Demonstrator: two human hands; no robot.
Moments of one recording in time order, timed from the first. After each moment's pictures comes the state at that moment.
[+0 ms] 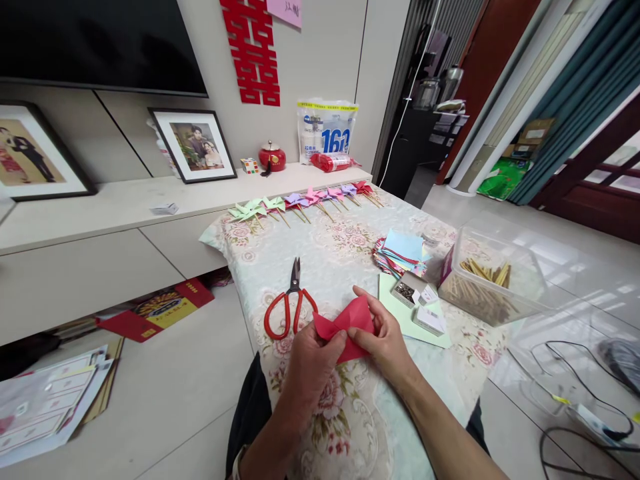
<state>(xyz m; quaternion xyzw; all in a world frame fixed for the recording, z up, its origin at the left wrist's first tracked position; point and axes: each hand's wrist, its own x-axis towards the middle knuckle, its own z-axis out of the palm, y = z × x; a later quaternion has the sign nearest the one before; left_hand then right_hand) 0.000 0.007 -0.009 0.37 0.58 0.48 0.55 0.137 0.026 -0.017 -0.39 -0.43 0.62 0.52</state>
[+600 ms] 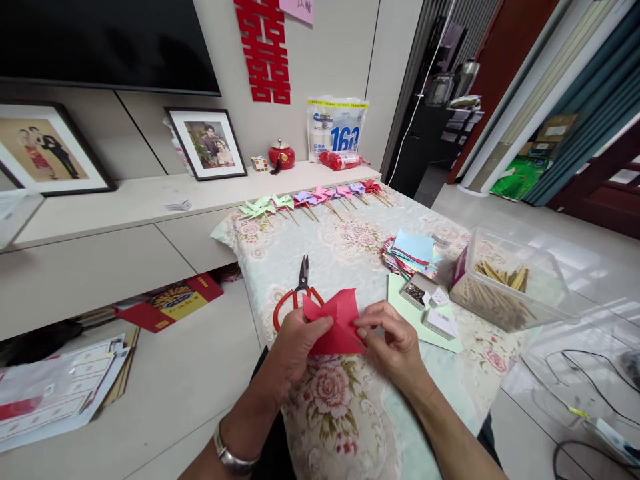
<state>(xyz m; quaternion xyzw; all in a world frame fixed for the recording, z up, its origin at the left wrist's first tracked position) -0.040 0.025 -0.004 0.31 0.47 0.48 0.67 0.149 0.026 -0.021 -0.36 -0.69 0.34 0.53</state>
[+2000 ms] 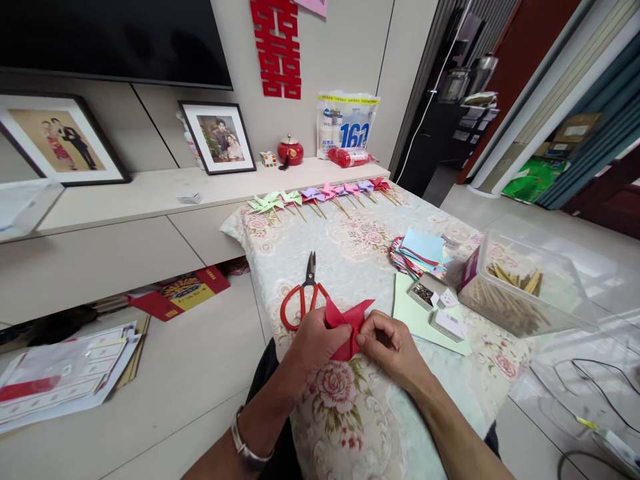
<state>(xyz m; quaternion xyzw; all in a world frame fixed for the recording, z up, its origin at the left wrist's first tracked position) -0.026 0.019 0.009 0.42 0.57 0.41 0.57 0.144 0.024 -0.017 -0.43 -0.69 0.45 0.37</state>
